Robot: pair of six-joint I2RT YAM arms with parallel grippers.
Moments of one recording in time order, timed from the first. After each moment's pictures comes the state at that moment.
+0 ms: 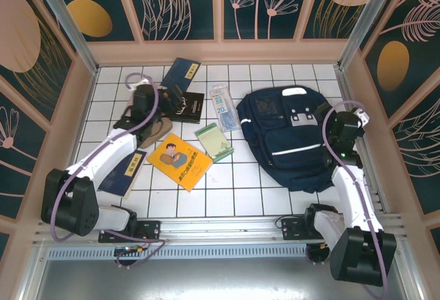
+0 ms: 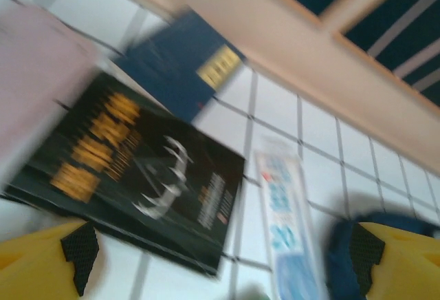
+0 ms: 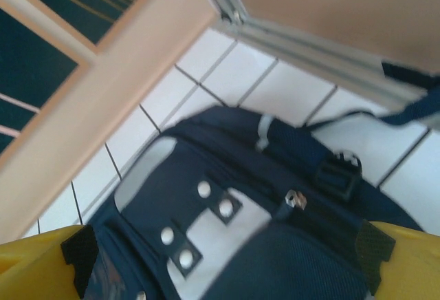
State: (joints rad) left arm -0.38 1.39 0.94 -0.06 -0.13 -0.75; right arm -0.12 0.91 0.58 -0.14 0.16 0.70
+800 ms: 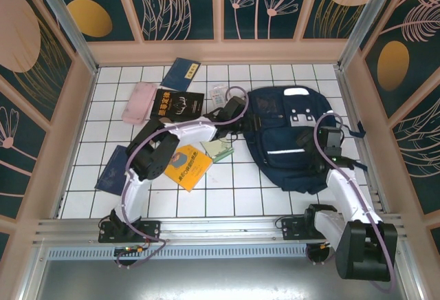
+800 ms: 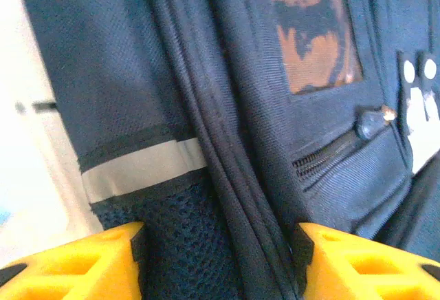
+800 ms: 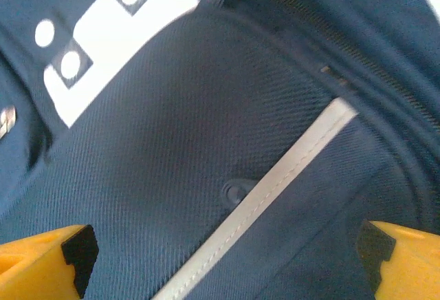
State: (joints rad) left arm -0.80 2.20 1.54 -0.06 0.10 -0.84; right arm -0.02 0.95 0.45 -0.36 0.02 0.73
